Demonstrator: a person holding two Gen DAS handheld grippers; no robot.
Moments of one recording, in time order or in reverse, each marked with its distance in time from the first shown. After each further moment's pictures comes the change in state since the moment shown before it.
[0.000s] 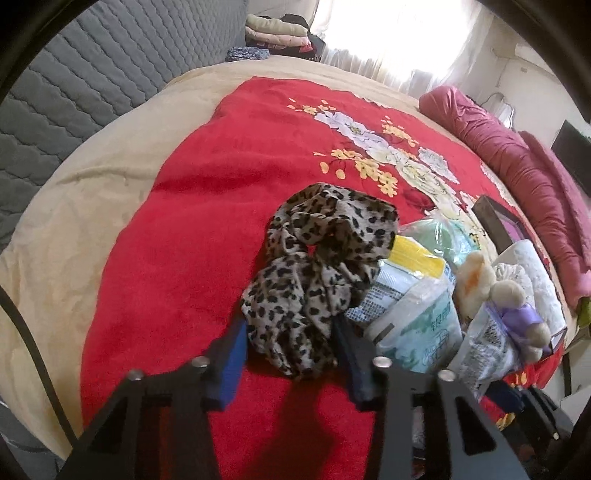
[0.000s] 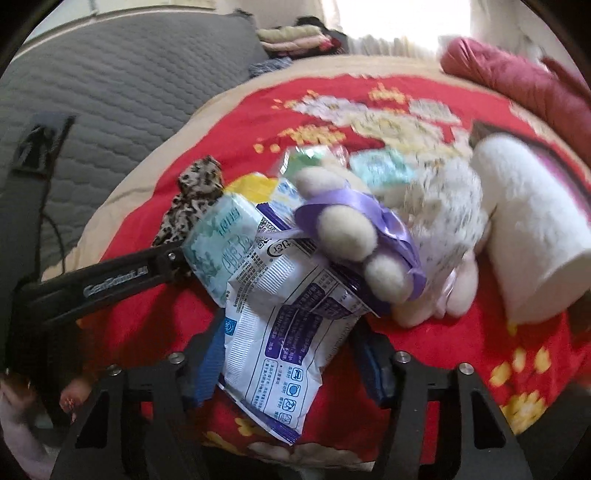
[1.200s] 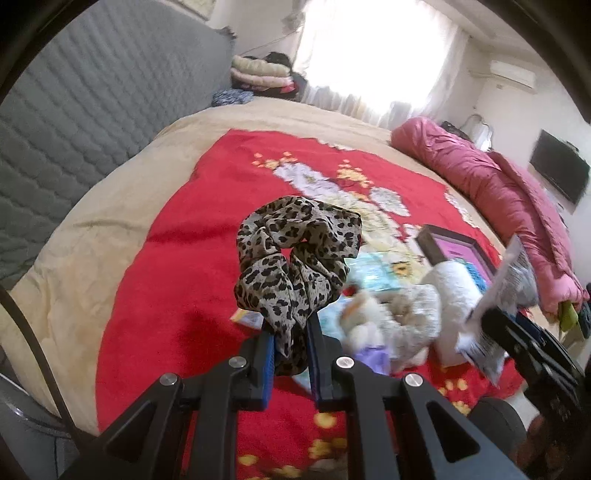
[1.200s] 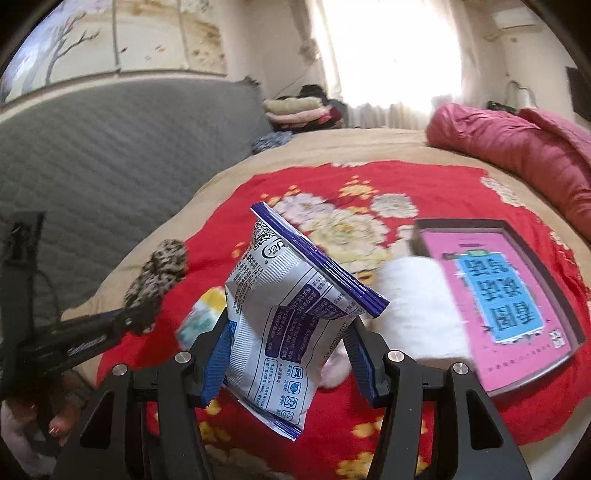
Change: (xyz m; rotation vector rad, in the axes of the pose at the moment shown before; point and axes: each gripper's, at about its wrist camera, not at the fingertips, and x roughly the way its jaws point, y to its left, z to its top) left arm -0.094 -0.057 -0.011 0.027 -0.157 -0.039; right arm -0.115 -0.068 0.028 0.002 -0.277 -0.009
